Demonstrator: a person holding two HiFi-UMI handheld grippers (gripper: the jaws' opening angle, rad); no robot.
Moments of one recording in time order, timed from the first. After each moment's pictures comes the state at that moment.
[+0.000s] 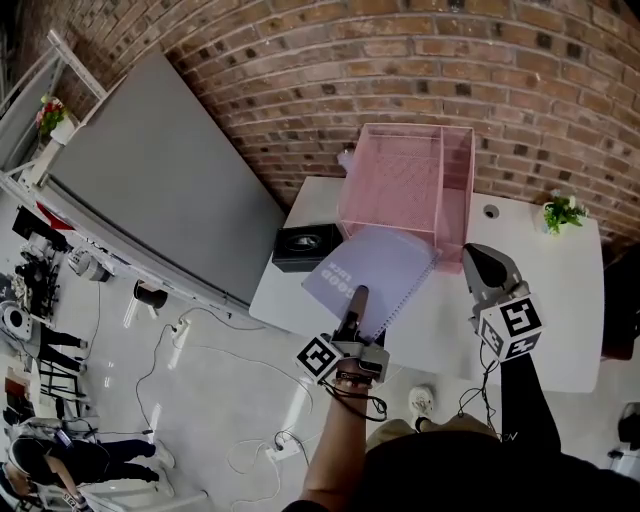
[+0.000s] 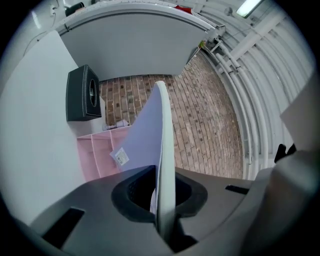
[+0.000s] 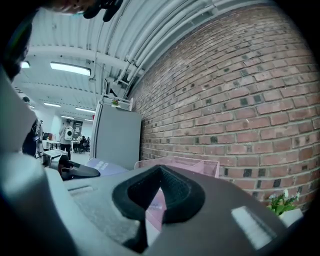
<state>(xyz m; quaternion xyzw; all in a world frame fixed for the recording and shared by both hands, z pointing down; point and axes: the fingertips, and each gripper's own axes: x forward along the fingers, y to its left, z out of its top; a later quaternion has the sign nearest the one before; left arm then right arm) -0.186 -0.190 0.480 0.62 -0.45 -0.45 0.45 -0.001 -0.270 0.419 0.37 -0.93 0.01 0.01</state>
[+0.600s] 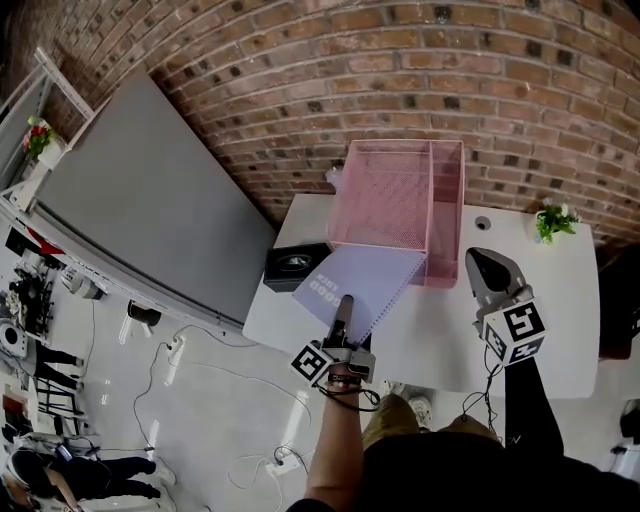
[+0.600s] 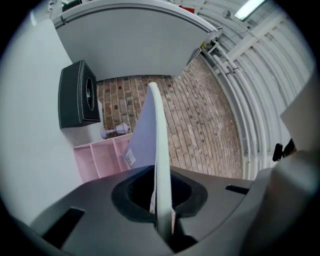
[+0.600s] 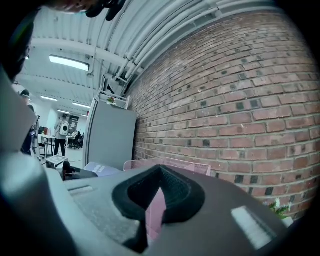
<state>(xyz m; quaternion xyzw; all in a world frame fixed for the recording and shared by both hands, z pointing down) -0.217 -0.224 0.512 0.63 -0.46 -0.45 0.43 0.018 -0.299 0.410 0.39 -0.92 0.00 0.02</state>
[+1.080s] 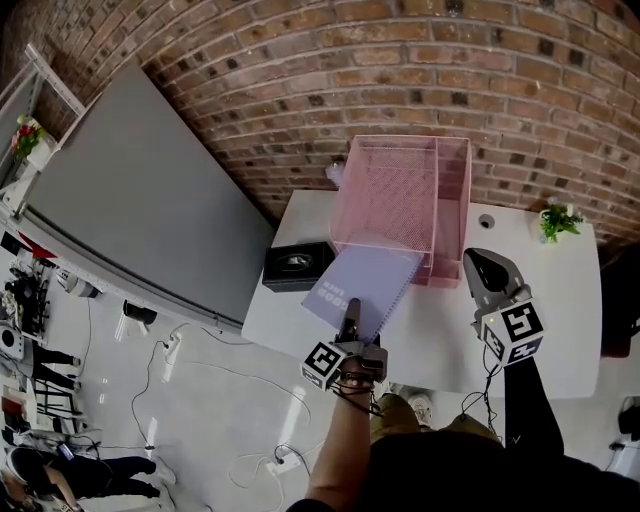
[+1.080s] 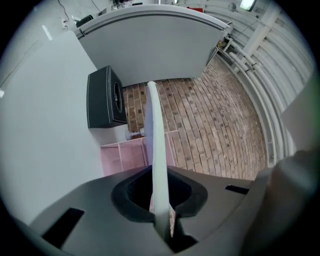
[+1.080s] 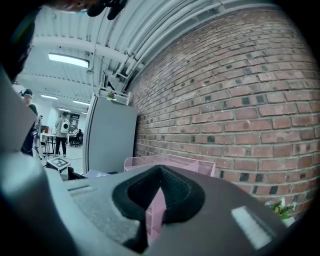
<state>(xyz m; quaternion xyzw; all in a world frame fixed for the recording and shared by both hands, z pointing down) -0.231 -0.236 0.571 0.55 -0.54 -0.42 0.48 -0.006 -0.309 0.421 0.39 -0.92 0.00 0.04</state>
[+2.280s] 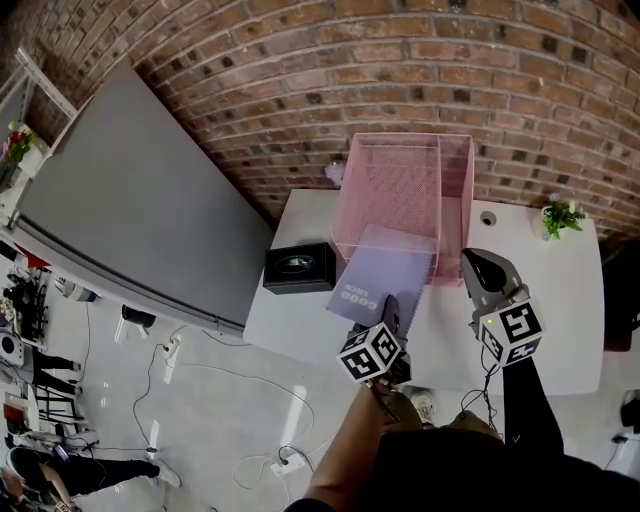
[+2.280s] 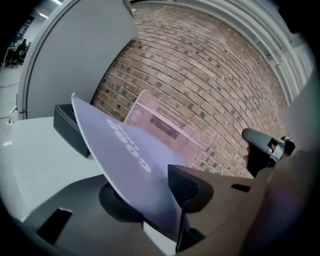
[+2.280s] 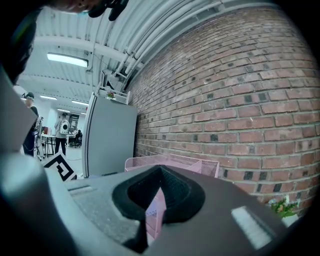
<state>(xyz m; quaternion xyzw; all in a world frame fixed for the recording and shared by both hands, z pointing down) -0.177 -0.255 0.588 0.64 -0.66 -0.03 0.38 -0.024 -0.312 0.424 0.39 -0.92 0.01 0.04</state>
